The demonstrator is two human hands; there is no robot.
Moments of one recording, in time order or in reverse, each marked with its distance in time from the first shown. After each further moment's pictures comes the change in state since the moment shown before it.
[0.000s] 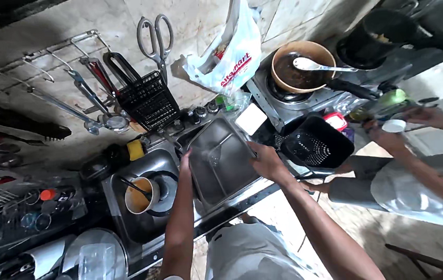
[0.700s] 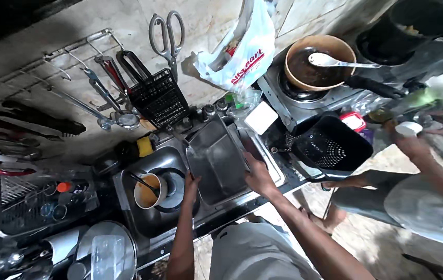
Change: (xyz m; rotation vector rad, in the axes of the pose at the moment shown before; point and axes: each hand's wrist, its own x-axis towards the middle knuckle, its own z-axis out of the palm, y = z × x) left_hand -0.070 -0.050 -0.082 0.364 -0.114 0.208; right_hand -0.013 0.001 0.070 0.104 0.009 -0.090
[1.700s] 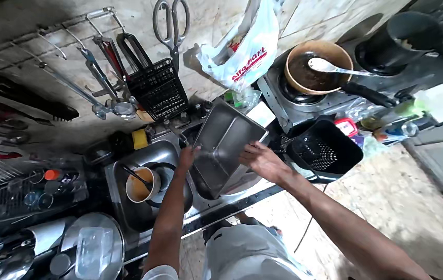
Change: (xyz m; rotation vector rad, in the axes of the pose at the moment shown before) left_hand 0.118 0.030 0.013 0.796 -0.094 0.230; right_hand 0.030 0.024 -0.050 -0.788 -0.020 -0.977
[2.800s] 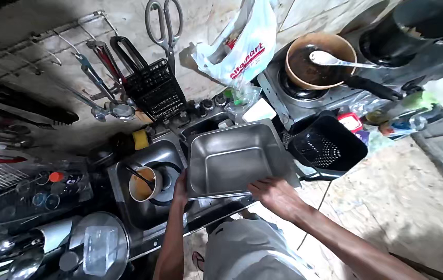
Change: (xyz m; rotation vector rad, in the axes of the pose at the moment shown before) left_hand -0.167 0.033 -0.022 -1.251 0.063 -0.217; right_hand -0.057 -0.075 -0.023 0.101 0.018 0.145
